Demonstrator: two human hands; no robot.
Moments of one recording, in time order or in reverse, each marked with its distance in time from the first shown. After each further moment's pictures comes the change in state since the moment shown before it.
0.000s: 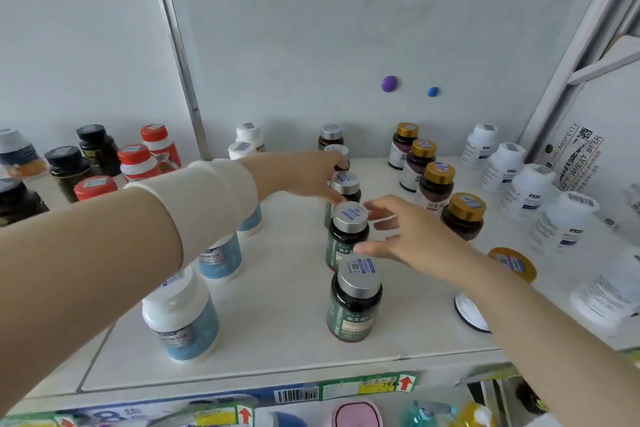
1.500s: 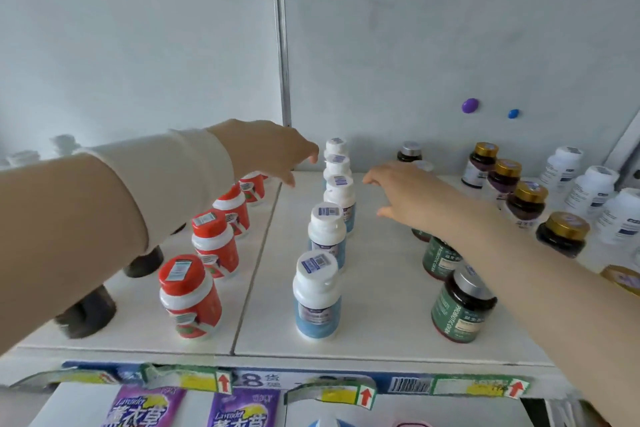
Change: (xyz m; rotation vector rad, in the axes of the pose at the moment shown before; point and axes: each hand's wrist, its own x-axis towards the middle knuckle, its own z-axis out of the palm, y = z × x) left_hand -0.114 -0.119 -0.068 0.536 0.028 -0.206; right_hand 0.050 -0.124 0.040 -0.640 0.005 -0.268
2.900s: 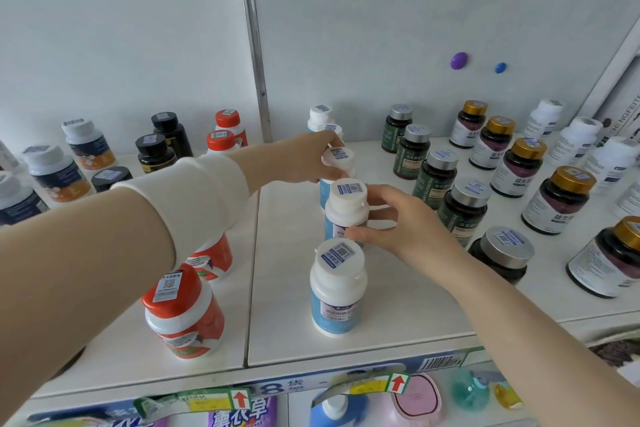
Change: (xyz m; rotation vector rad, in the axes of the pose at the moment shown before) left_hand 0.035 0.037 0.045 -0.784 0.026 0.135; right_hand -0.030 -0.030 0.071 0.973 0.181 0.268
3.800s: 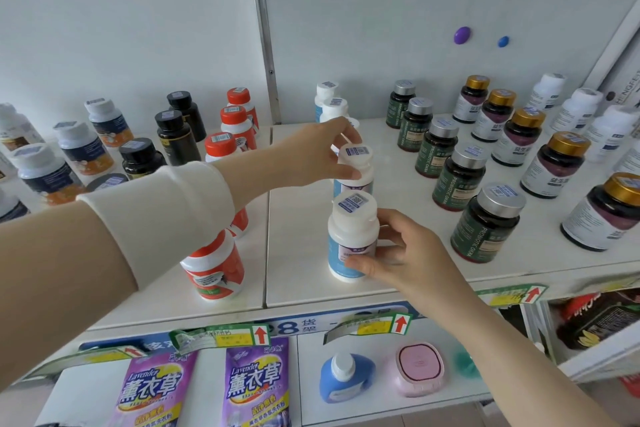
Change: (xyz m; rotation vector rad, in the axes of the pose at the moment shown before) left_hand -0.070 0.018 0.015 -0.058 0.076 0.113; right_hand -0.077 0.007 0.037 0.126 0.036 -0.023
